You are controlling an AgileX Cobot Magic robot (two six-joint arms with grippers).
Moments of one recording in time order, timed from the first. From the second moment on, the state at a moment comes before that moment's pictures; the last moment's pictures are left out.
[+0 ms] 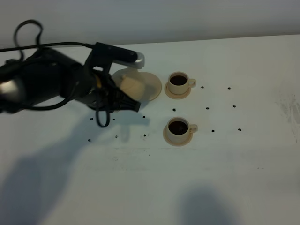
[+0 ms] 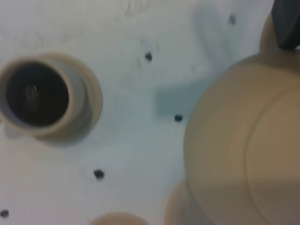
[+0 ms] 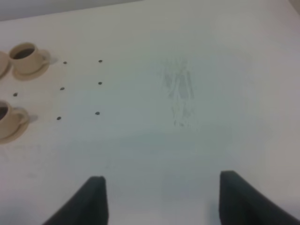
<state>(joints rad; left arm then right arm) -0.50 1.82 -1.19 0.15 0.44 -0.20 0.00 -0.01 -0.52 -0.01 1.11 0.10</state>
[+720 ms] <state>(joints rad) -0.47 2.09 -1.46 0.14 0.49 -0.20 0.00 -0.01 -0.52 -0.01 1.11 0.10</state>
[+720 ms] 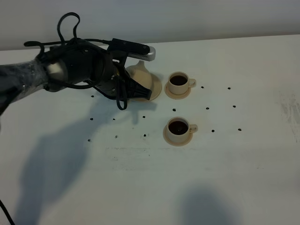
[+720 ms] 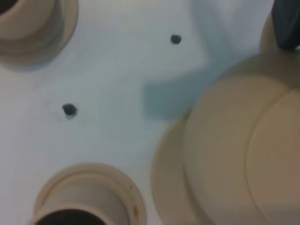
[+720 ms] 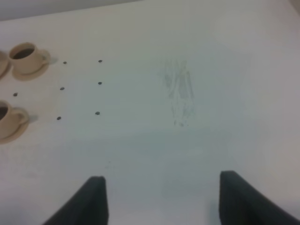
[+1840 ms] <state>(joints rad) -0.46 2.17 -1.52 0.12 0.45 -0.22 0.00 -0.01 -0.52 -0.01 1.11 0.10</state>
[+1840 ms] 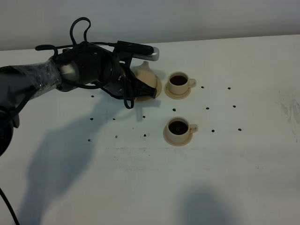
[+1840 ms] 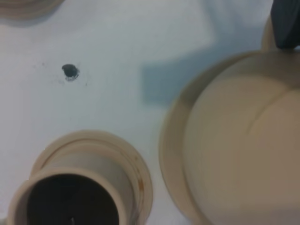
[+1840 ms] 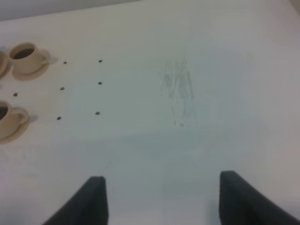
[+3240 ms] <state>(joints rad) -0.14 1.76 -1.35 0.27 0.55 -0.23 0.00 -0.01 -0.52 -0.01 1.11 0.10</state>
